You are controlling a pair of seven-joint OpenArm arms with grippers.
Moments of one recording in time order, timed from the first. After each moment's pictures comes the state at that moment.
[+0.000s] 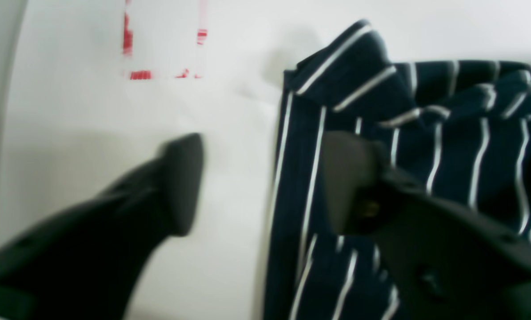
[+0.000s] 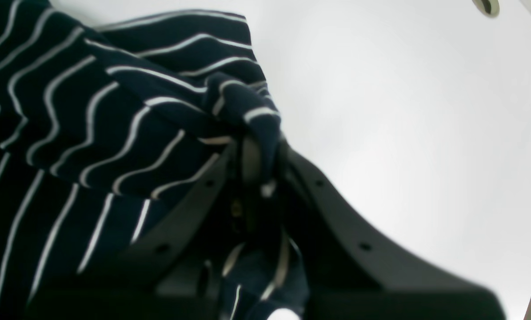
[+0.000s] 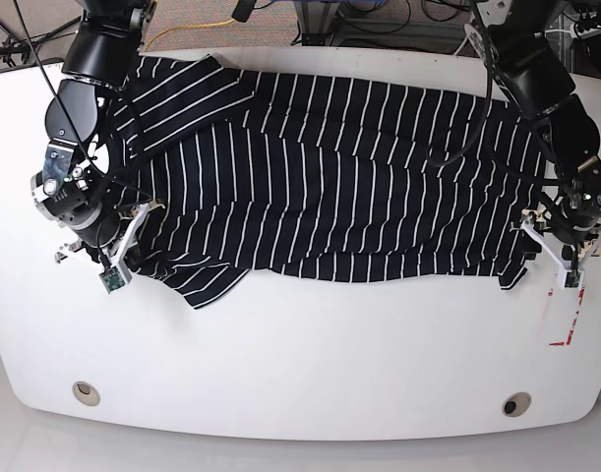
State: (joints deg) left arm -15.6 -13.1 -32.8 79.6 3.3 -35.7 46.3; right arm 7.2 15.2 18.1 96.9 9.7 41.1 -54.0
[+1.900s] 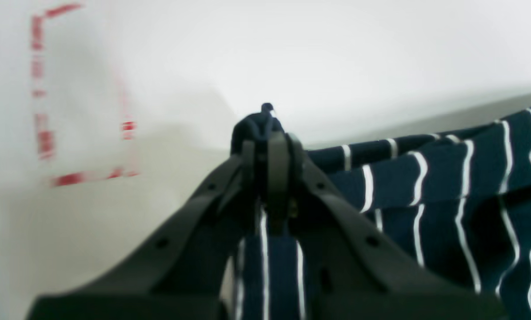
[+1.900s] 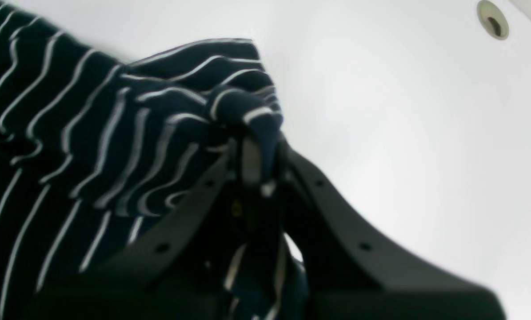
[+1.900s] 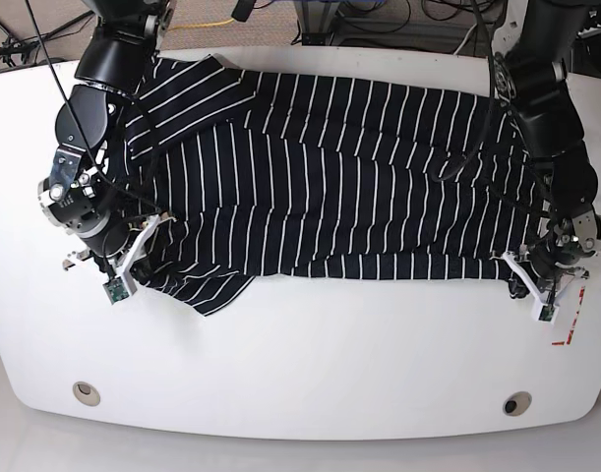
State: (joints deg) left arm -22.9 -17.4 -22.9 66.1 2.2 -36.4 37.6; right arm 9.5 10.8 20.4 97.3 9.8 41.2 -54.1
